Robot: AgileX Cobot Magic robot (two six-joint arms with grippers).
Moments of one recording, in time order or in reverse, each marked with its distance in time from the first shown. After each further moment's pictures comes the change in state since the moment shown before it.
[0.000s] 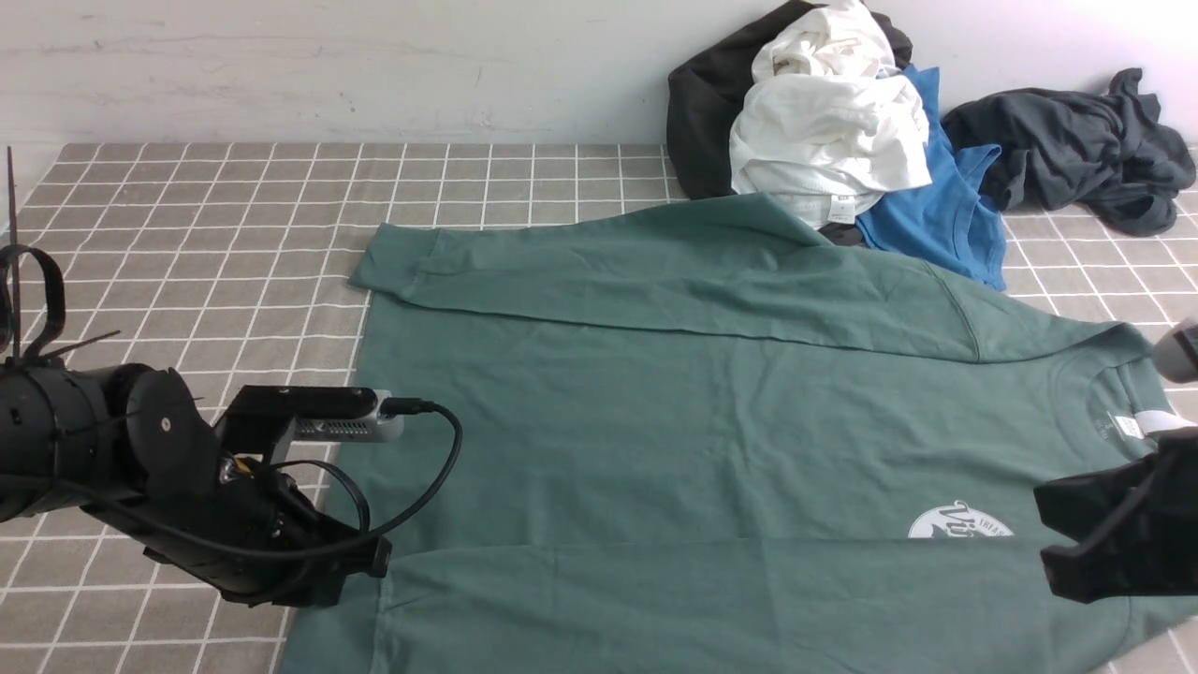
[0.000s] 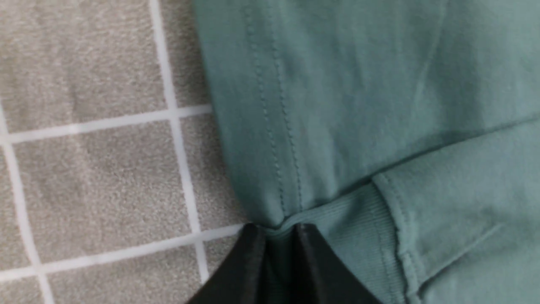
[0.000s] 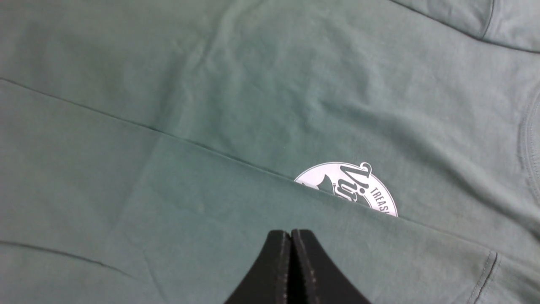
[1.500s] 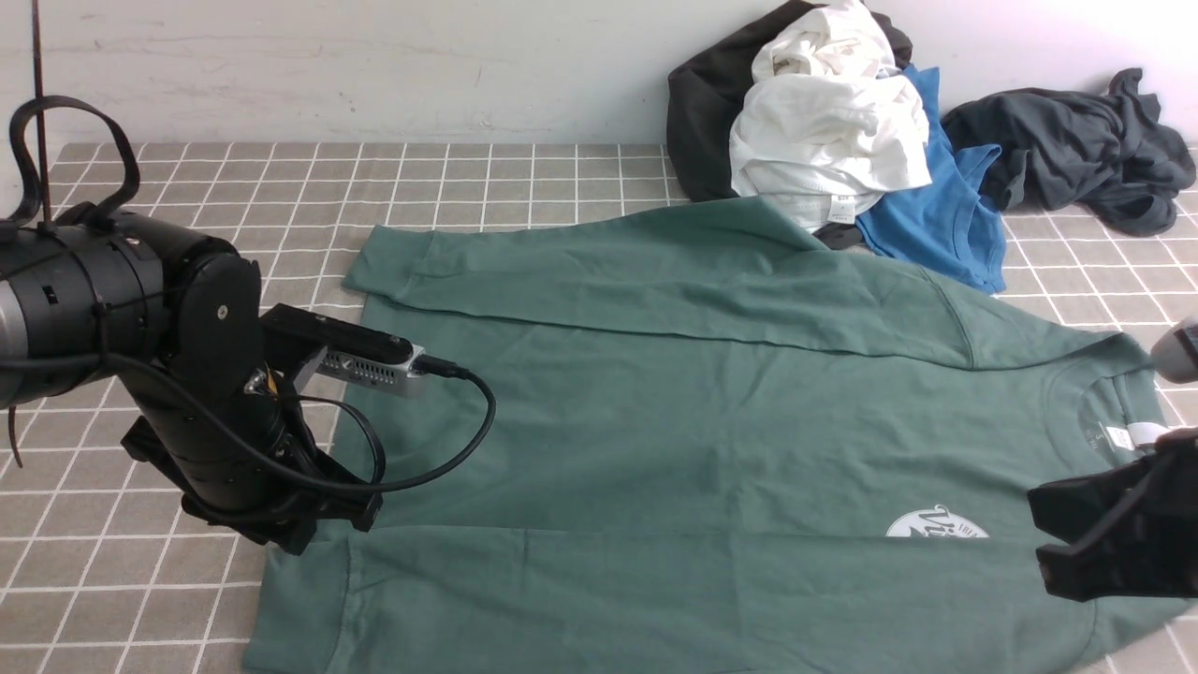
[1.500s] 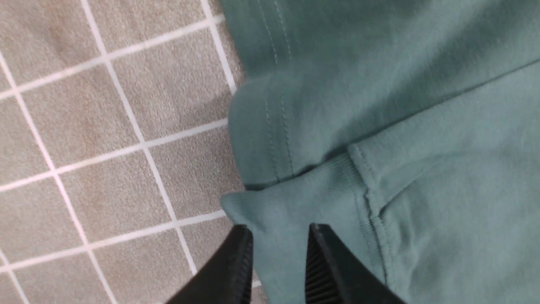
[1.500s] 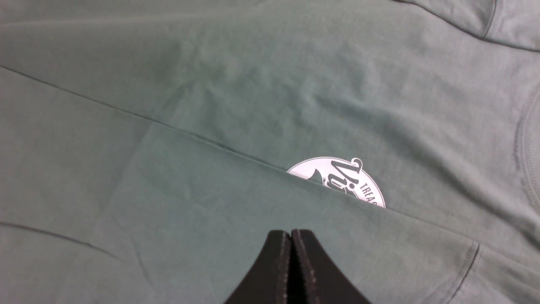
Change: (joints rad) right arm 0.000 0.000 0.000 0.042 0.007 -0.007; left arm -0.086 -0.002 -0.269 0.395 0.394 -0.239
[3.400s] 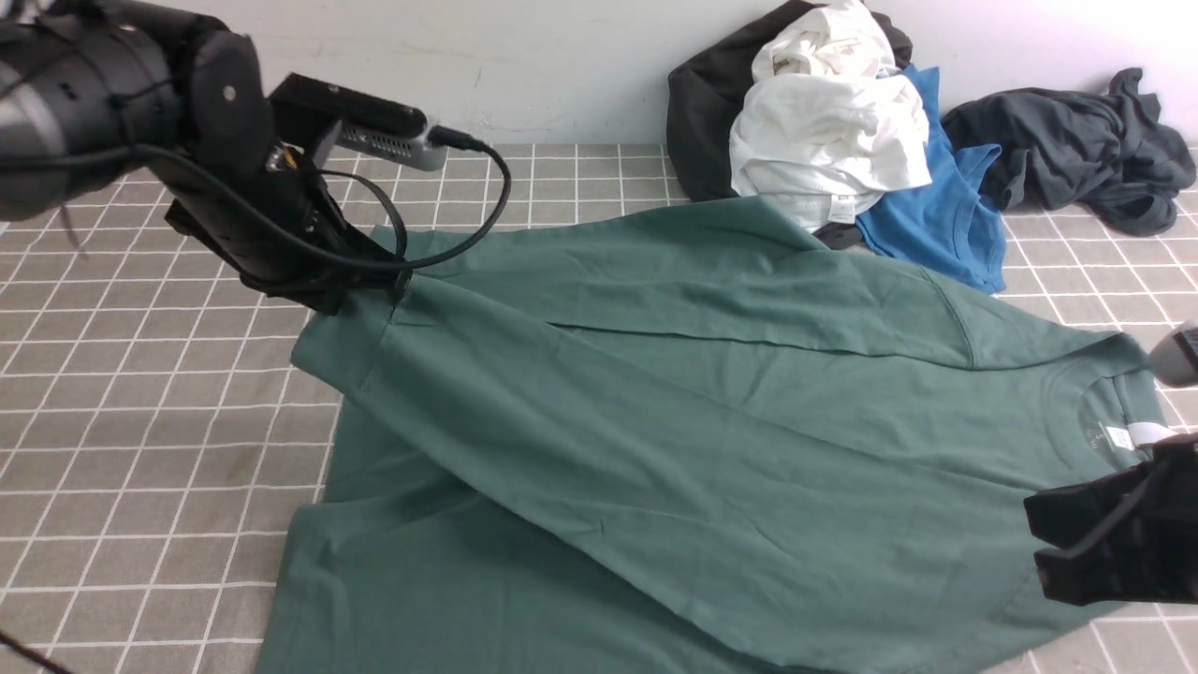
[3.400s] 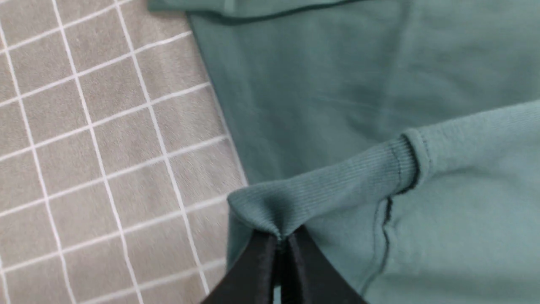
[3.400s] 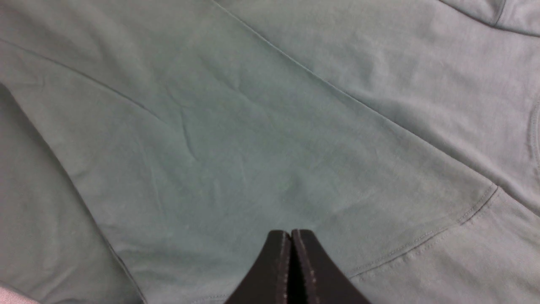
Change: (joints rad) right arm 0.000 0.000 0.000 0.019 0.019 0.000; left arm 0.069 0.205 -0.492 0.015 -0.006 0.073
